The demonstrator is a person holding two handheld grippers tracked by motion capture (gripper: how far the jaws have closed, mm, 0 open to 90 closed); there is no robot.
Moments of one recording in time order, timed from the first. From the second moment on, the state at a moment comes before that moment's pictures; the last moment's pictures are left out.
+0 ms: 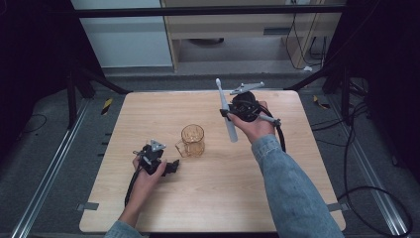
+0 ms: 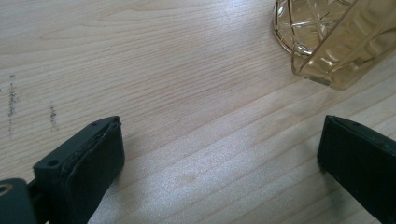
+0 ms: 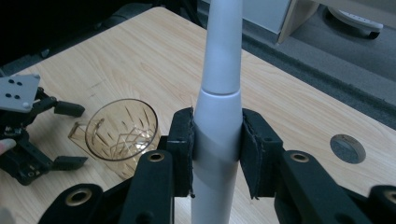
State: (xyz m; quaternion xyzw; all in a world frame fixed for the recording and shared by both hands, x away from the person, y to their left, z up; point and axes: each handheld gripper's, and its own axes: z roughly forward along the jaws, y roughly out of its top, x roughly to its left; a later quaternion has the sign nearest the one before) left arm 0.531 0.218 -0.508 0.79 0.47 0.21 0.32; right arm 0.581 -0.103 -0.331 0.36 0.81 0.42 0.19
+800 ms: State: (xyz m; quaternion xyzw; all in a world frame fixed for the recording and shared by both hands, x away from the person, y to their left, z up) left arm 0.531 0.217 -0.508 0.79 0.47 0.21 0.33; right arm 0.583 -0.081 -0.312 0.36 0.79 0.46 0.21
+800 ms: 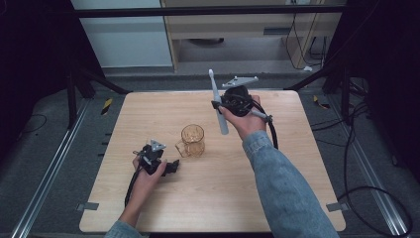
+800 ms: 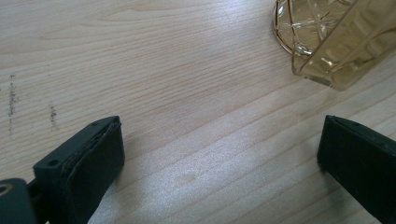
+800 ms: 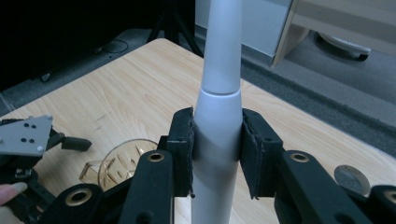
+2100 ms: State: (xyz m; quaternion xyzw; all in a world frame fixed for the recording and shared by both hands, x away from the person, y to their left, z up) left arm 0.531 0.217 -0.508 0.79 0.47 0.21 0.33; right arm 0.586 -0.036 -0.289 0.33 0.76 0.51 0.24
